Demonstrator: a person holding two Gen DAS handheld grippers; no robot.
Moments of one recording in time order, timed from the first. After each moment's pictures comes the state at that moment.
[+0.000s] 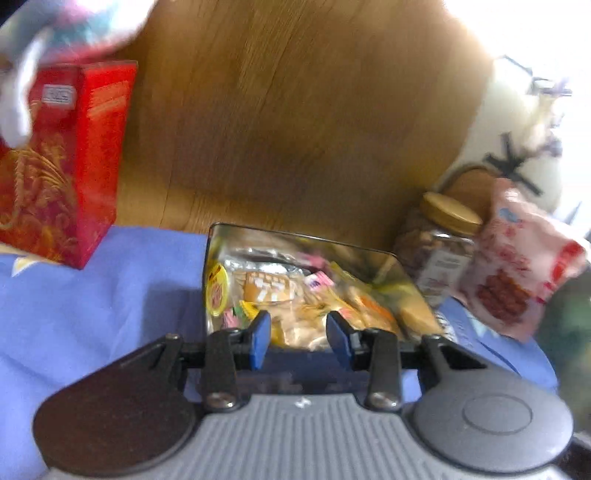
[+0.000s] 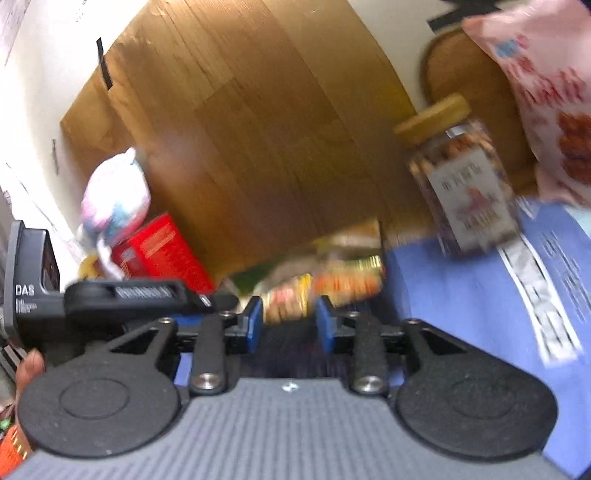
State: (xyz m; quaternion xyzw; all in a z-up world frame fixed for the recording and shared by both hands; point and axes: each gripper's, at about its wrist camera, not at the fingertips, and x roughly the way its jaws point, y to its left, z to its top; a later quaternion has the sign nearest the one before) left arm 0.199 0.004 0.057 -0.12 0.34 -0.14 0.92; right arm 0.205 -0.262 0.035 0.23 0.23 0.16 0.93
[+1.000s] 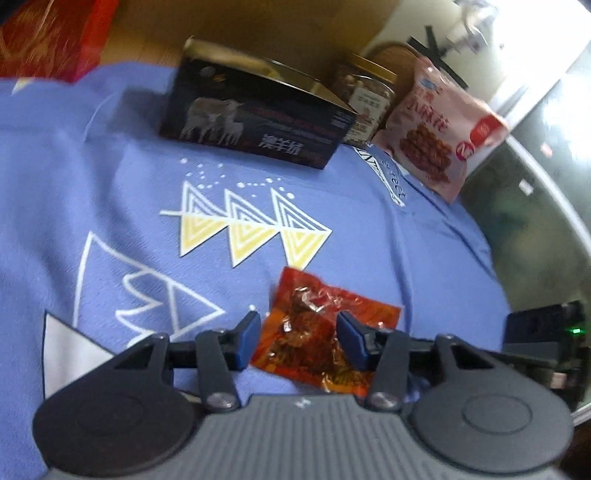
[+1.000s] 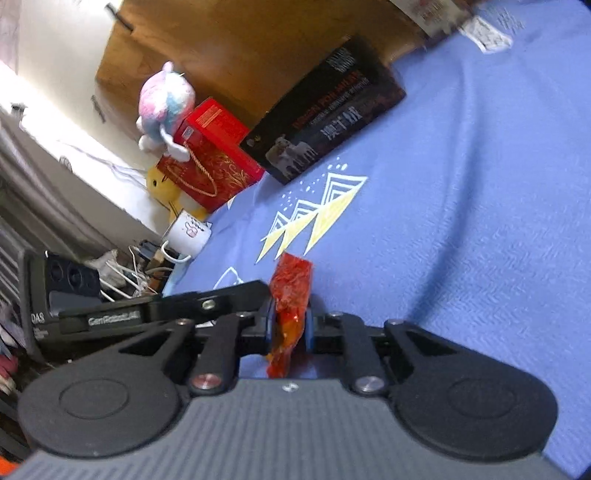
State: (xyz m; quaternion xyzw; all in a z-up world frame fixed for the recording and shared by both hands) left arm 0.061 0.006 -0.005 -0.16 0.46 -0.25 0.84; right arm 0.075 -0.257 -0.032 0.35 0.36 0.26 0.83
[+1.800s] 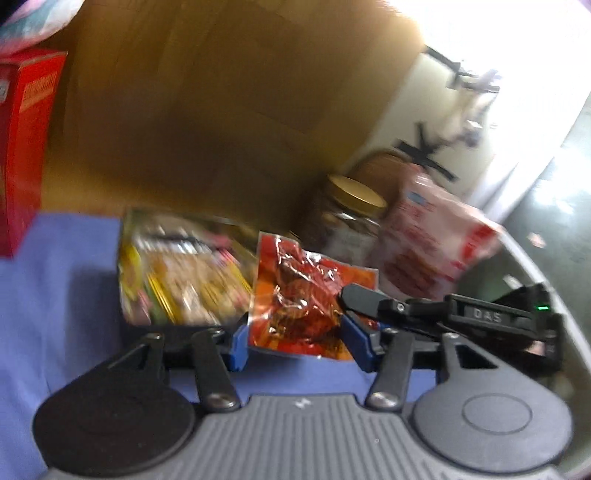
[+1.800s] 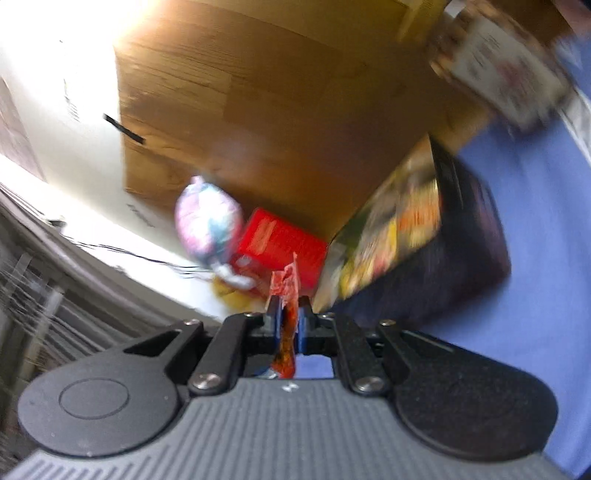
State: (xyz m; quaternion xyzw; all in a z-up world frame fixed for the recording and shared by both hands) left arm 0.220 -0.010 0.079 -0.16 0.37 -0.26 0.88; right arm 0.246 -0.292 0.048 0.45 0.31 0.31 0.78
